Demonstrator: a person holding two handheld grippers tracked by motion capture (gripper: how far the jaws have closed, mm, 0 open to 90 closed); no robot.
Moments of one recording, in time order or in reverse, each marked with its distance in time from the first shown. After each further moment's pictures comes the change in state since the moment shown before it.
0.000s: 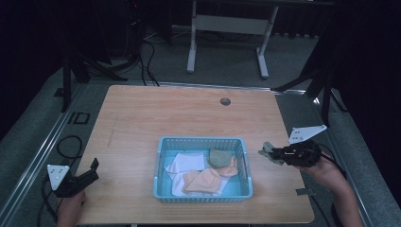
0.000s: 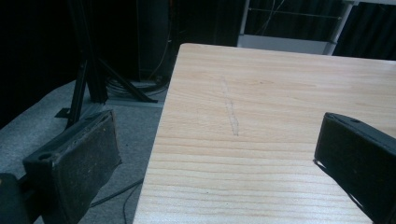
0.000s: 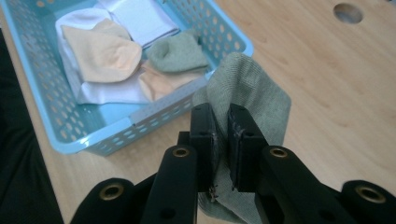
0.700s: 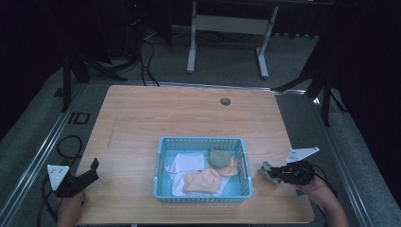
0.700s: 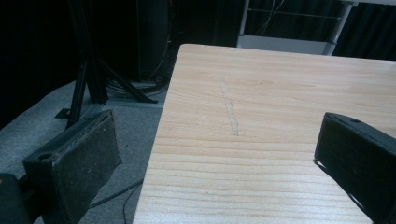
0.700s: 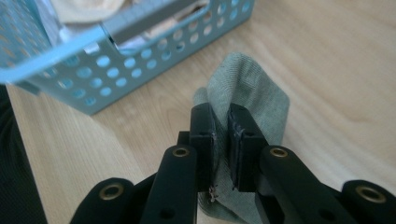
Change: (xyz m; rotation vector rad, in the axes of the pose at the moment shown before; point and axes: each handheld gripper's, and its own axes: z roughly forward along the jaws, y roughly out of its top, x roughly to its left) left arm 0.000 0.000 0.000 -0.001 -0.001 0.001; right arm 0.002 -0.077 0.048 0.017 0.056 0.108
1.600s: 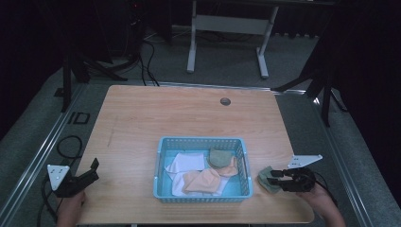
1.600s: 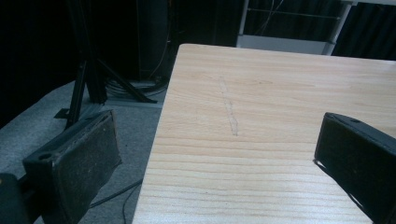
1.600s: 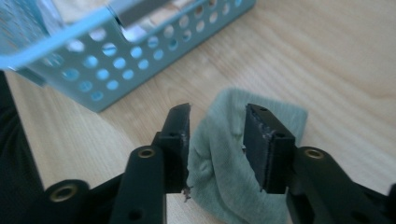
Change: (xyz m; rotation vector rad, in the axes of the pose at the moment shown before) left arm 0.000 0.000 0.000 0.001 -0.001 0.000; right arm 0.010 -0.014 -0.001 -0.049 -0.009 0.052
